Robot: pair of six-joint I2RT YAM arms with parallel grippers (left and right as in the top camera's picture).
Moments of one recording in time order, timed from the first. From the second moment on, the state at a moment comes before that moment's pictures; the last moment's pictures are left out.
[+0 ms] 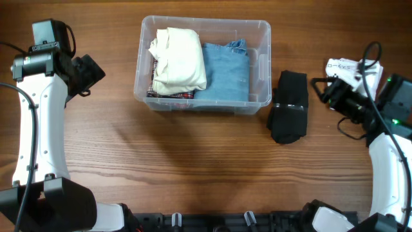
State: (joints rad) left arm 0.19 1.62 1.53 -1.15 -0.17 -0.52; right arm -0.45 1.28 0.87 -0.43 -0.74 0.24
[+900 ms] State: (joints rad) left arm 0.19 1.62 1.53 -1.15 -0.17 -0.52; right arm -0.23 1.75 0.87 -0.42 -0.53 0.19
